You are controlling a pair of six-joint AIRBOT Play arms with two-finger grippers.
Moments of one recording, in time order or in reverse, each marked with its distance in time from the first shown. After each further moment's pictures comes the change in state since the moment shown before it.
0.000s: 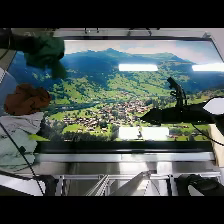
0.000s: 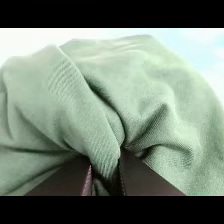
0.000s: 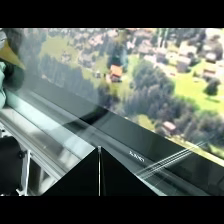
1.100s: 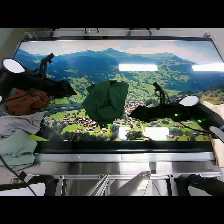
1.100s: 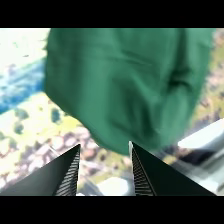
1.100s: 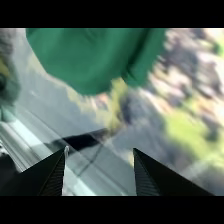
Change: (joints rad) left arm -0.085 0.166 -0.697 -0.191 -0.084 -0.077; right arm 0.060 -0.389 0.038 0.245 -0.148 -0.266
